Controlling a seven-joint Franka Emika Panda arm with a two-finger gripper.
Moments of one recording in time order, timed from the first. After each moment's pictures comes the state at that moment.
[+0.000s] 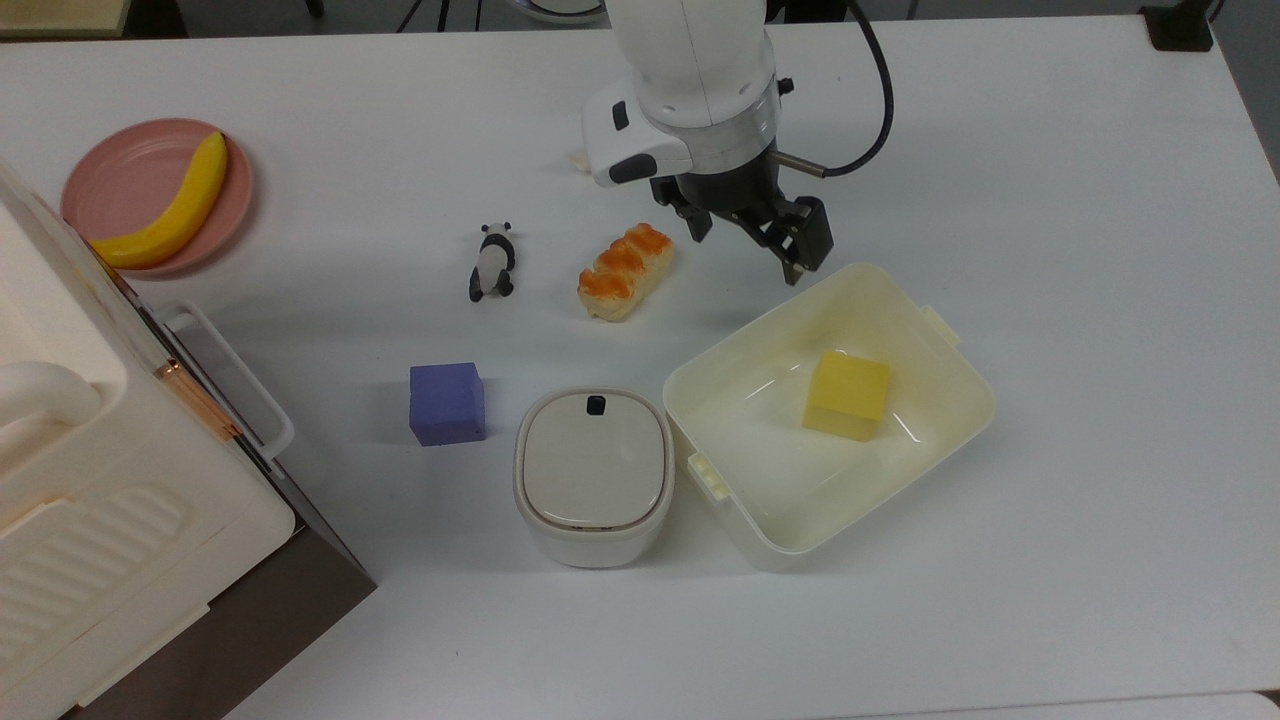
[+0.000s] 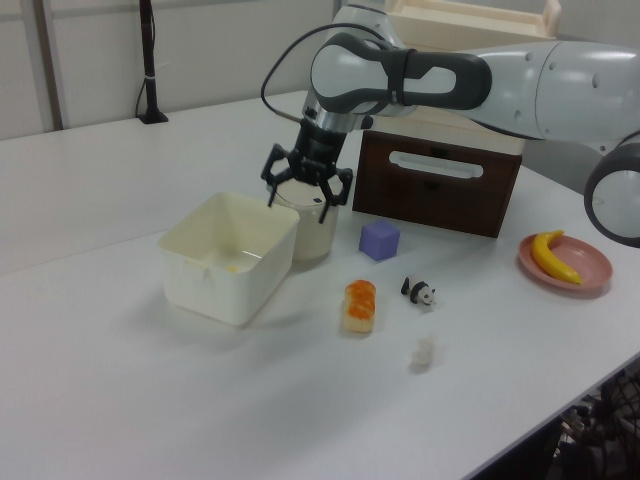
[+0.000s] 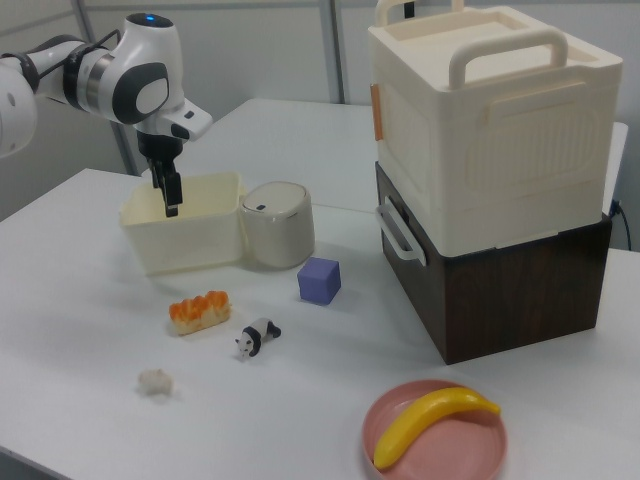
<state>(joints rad) 0.26 0.37 -0.08 -1.46 0.28 1.88 0.71</state>
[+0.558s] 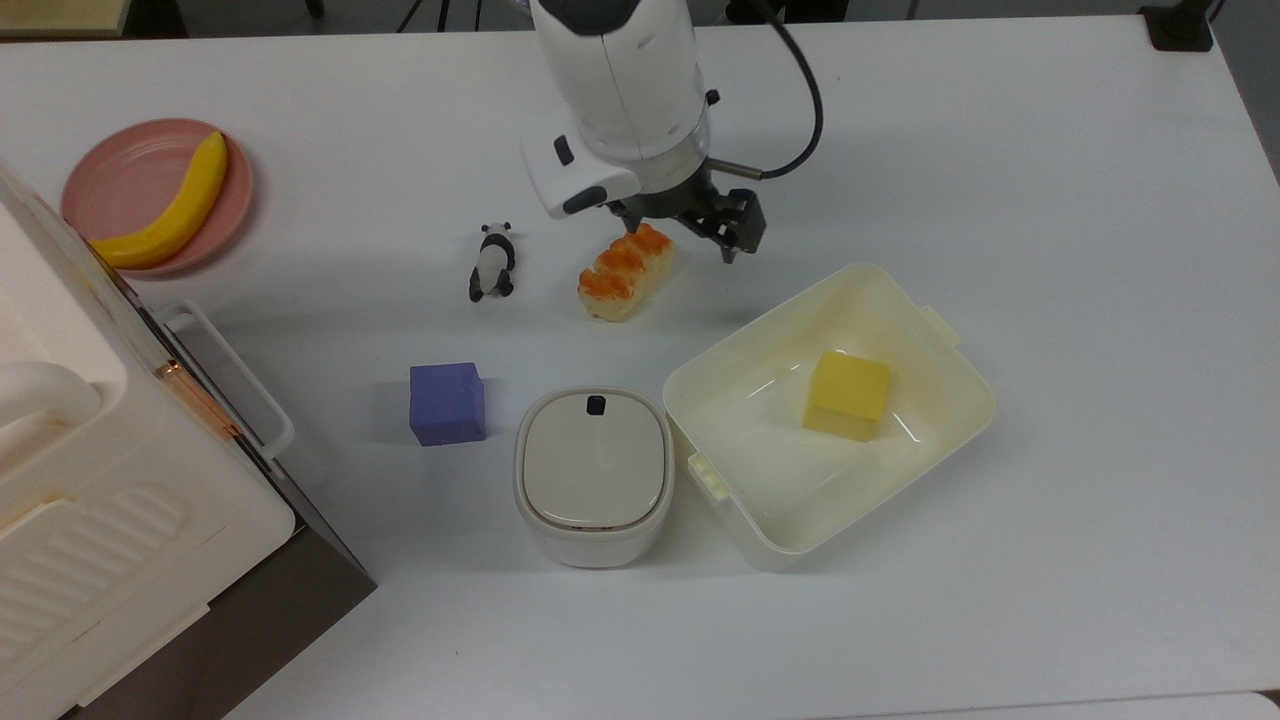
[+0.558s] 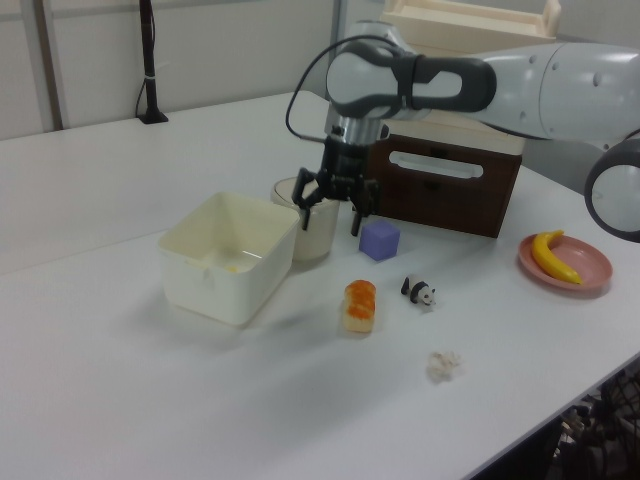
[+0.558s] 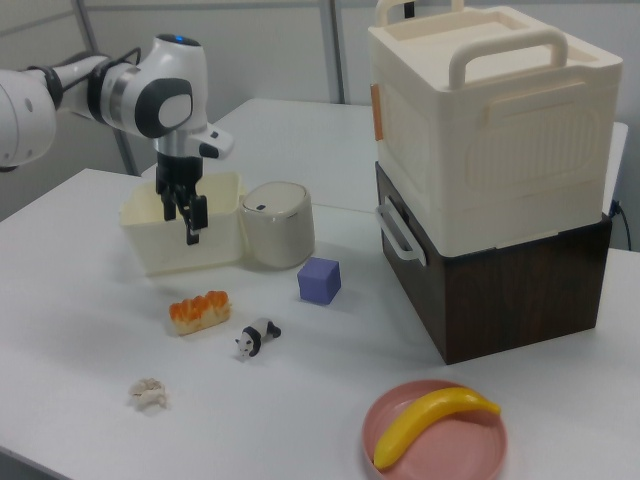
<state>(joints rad) 0.20 0.37 -0.08 -1.50 0.23 1.76 0.46</state>
